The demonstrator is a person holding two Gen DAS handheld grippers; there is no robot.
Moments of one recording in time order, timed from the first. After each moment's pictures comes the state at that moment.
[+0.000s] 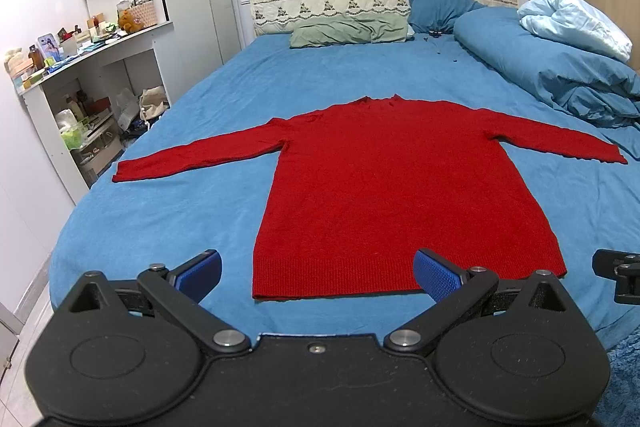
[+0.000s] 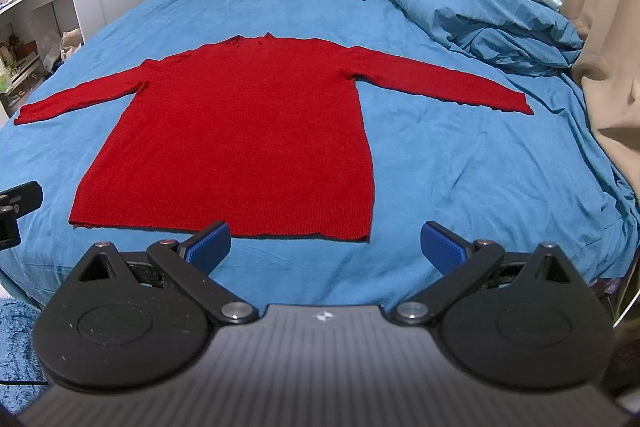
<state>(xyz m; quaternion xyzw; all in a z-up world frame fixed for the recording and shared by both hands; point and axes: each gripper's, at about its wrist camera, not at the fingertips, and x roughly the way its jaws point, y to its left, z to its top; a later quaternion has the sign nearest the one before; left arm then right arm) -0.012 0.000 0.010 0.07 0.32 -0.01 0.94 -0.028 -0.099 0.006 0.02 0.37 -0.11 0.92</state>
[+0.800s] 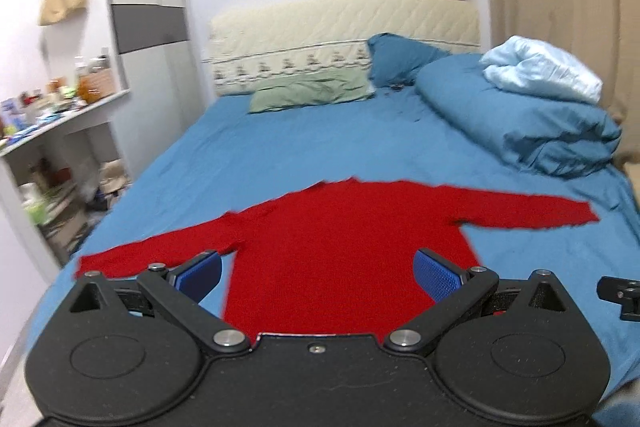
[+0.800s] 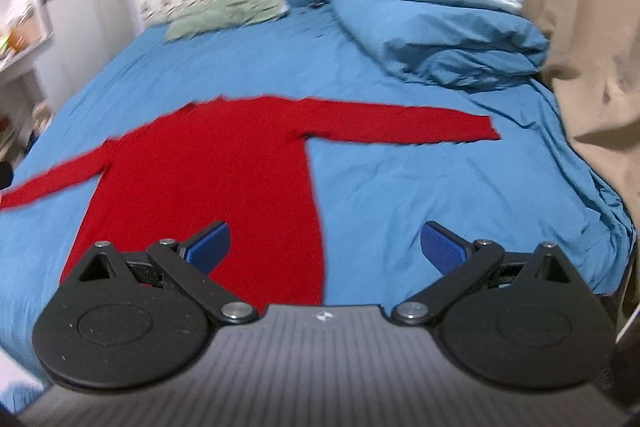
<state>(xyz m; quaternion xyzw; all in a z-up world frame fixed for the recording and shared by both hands) 0.077 -0.059 0.087 0.07 0.26 -0.08 0.96 0.014 -0.198 0.058 0.09 0.31 -0.16 0.93</state>
